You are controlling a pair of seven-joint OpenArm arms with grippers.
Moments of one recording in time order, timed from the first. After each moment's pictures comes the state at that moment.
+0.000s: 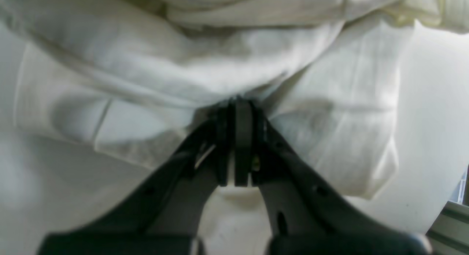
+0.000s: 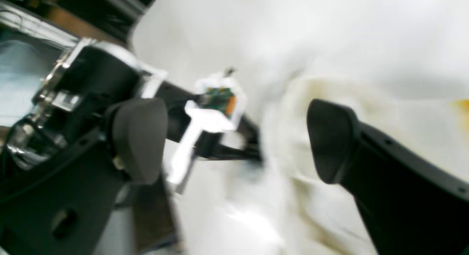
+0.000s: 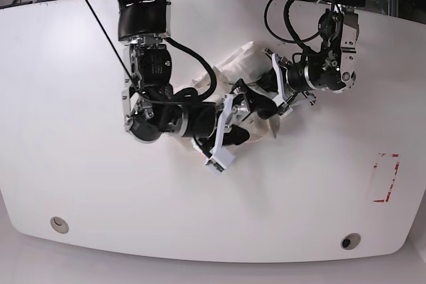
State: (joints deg) left arm 0.1 -10.6 3.0 87.0 -23.2 -42.3 56.8; right arm 15.6 -2.7 -6.3 97.3 51.4 26.4 -80.9
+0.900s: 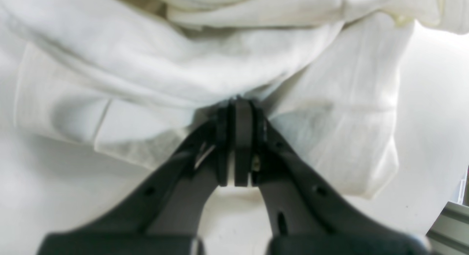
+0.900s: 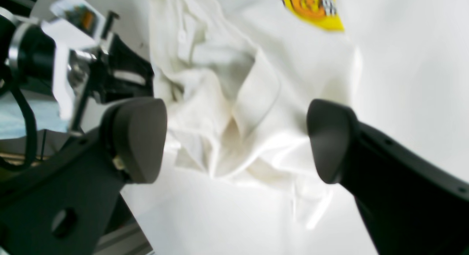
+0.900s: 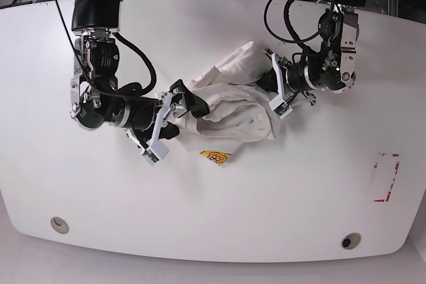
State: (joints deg) left arm 0.1 -10.6 3.0 87.0 -23.2 -42.3 56.8; right arm 10.3 12.2 0.0 98.9 51.5 26.6 -78.9
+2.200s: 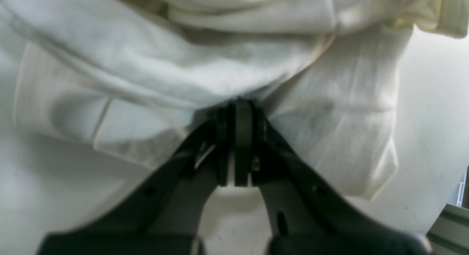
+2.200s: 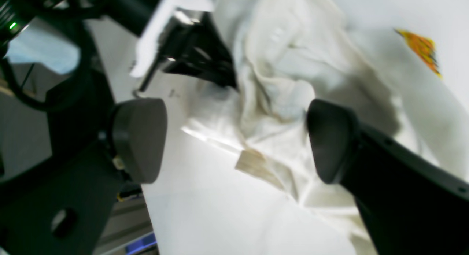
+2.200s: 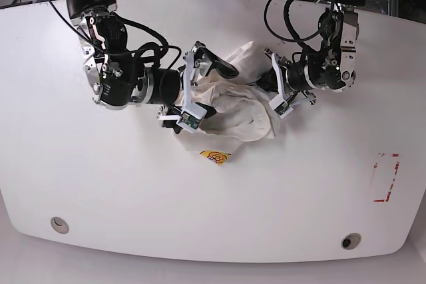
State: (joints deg) left arm 0.4 -10.6 3.0 87.0 -23.2 -42.3 56.2; right arm 6.6 19.5 -16.4 110.0 51.5 31.0 -67.9
